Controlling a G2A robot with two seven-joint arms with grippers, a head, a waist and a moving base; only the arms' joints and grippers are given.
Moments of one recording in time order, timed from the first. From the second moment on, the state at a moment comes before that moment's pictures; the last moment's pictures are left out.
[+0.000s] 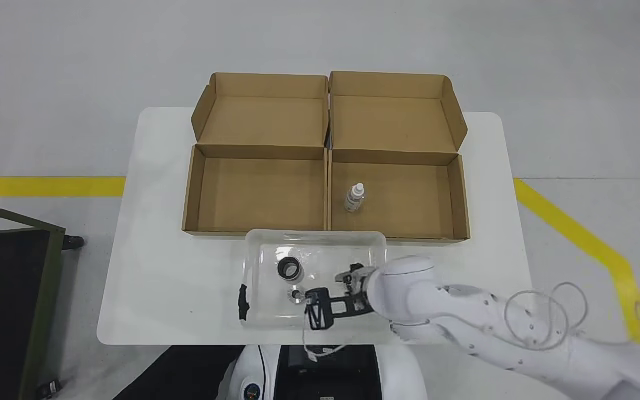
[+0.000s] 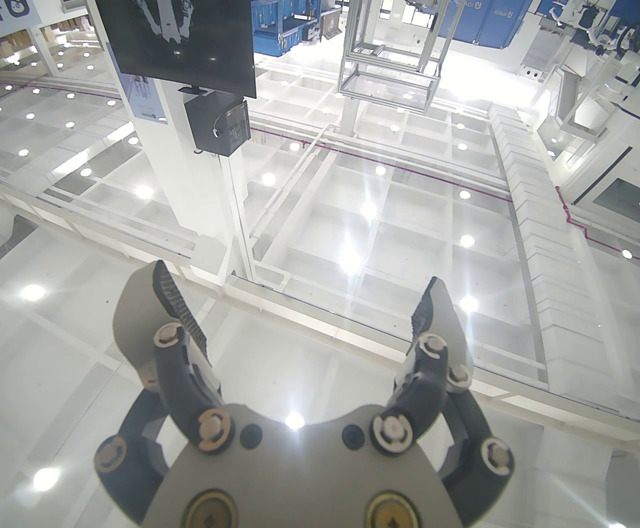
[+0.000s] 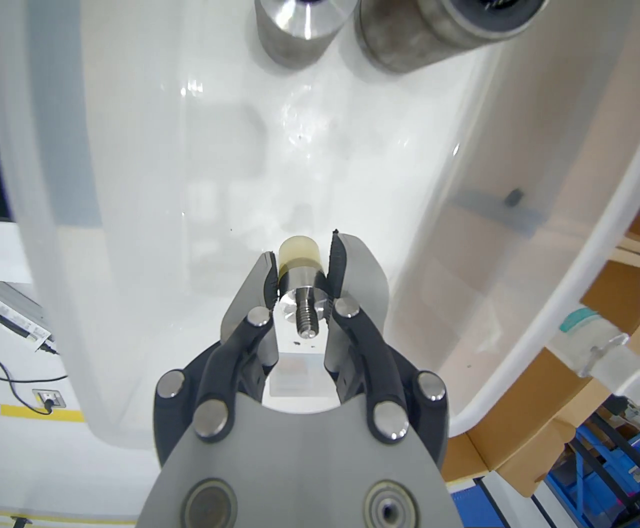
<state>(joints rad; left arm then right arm) -0.37 -0.34 -0.25 -1.16 3.07 0.41 0.06 -0.70 -0.97 0.42 -2.03 -1.09 -0.59 1.21</state>
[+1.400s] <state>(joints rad) -0.37 -0.34 -0.25 -1.16 3.07 0.41 0.06 -1.04 -0.91 1.08 -2.06 -0.83 -0.45 0.00</state>
